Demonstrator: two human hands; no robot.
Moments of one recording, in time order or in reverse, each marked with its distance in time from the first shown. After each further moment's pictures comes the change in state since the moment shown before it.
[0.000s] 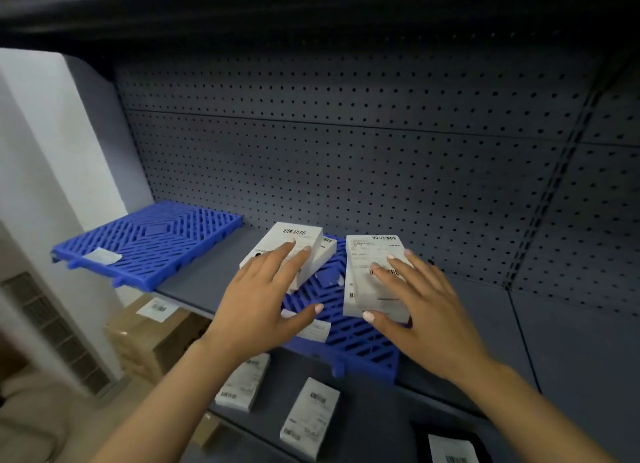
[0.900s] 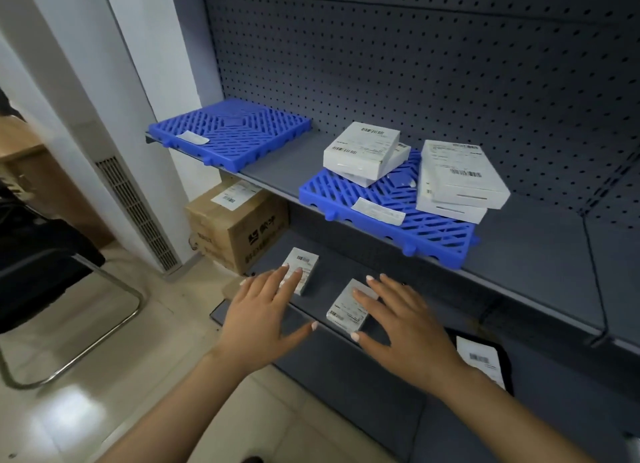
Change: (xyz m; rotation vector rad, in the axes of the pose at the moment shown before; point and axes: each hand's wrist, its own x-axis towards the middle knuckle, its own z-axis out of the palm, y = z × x) left_hand -0.223 0.000 0.012 0.127 -0.338 -0.303; right_hand -0.120 -0.114 0.095 0.095 -0.322 -0.168
